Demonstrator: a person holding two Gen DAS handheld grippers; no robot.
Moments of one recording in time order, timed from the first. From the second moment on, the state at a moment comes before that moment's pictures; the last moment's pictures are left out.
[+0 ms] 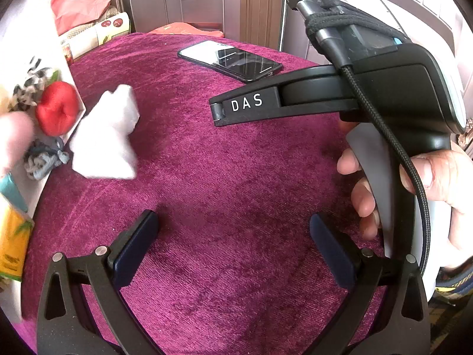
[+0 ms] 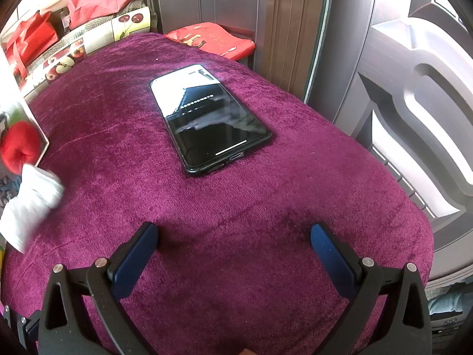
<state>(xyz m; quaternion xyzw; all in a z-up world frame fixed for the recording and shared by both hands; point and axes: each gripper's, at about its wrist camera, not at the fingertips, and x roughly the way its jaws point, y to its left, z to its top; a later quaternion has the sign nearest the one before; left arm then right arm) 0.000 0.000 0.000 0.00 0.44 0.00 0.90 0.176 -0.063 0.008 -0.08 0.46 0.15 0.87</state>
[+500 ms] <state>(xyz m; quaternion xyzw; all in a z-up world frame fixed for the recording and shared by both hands) 0.000 0.000 0.000 0.00 0.44 0.00 0.90 0.175 -0.063 0.008 -0.08 0.46 0.15 0.87</state>
